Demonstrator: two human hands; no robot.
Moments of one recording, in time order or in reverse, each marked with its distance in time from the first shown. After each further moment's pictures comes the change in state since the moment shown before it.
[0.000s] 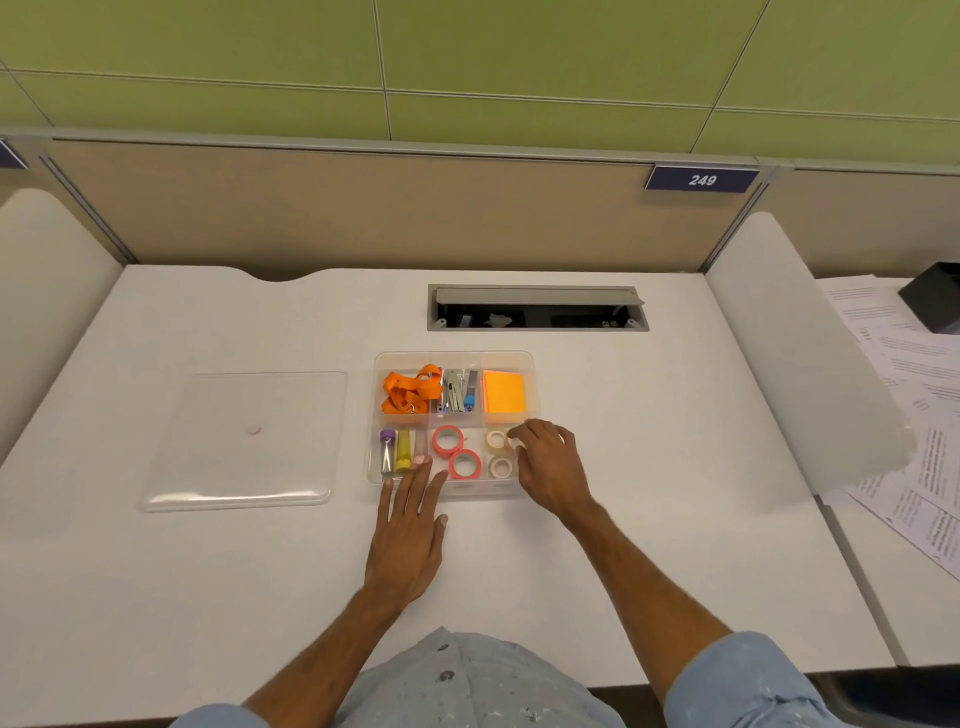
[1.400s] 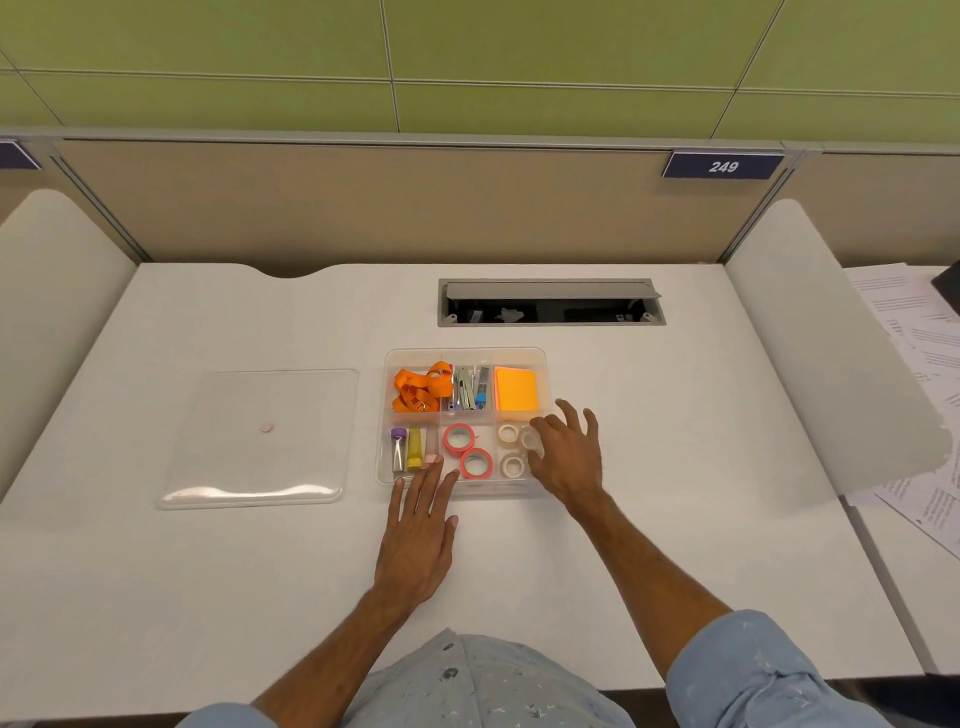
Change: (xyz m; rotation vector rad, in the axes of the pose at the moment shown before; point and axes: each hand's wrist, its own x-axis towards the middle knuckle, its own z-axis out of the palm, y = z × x) left_hand 0.001 -0.005 0.004 -0.003 -0.017 0.014; right_hand 0.017 0.002 -0.002 -0.165 -0.085 0.128
